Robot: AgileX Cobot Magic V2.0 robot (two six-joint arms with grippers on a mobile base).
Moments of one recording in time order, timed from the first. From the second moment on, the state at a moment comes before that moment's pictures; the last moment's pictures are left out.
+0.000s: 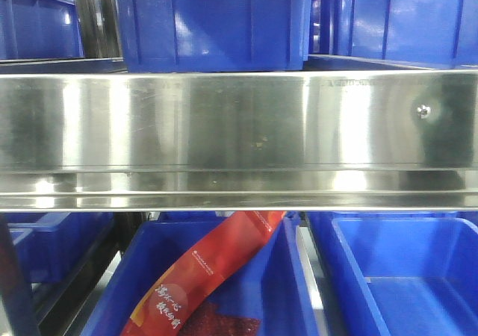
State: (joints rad) left arm -0.40 1.41 -1.90 0.14 1.25 -0.26; right arm 0.38 1.28 -1.76 0.09 1.24 0.05
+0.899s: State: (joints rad) left arm -0.46 1.29 -1.67 0.19 1.24 -0.33; right arm 0.38 1.23 -1.61 0.17 1.17 0.05
